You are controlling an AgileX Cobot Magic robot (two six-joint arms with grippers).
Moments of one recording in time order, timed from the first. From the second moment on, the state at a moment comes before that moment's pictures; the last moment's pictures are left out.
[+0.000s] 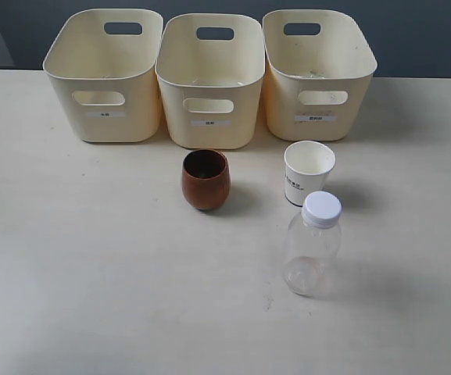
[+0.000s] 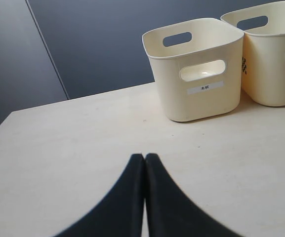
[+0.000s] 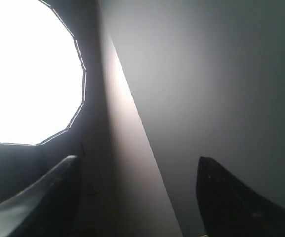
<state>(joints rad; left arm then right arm) -0.04 0.00 0.00 0.07 0.23 0.12 0.03 0.00 0.00 -0.66 -0.73 1.29</state>
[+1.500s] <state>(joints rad) -0.04 0.00 0.00 0.07 0.23 0.12 0.03 0.00 0.00 -1.41 -0.70 1.59</state>
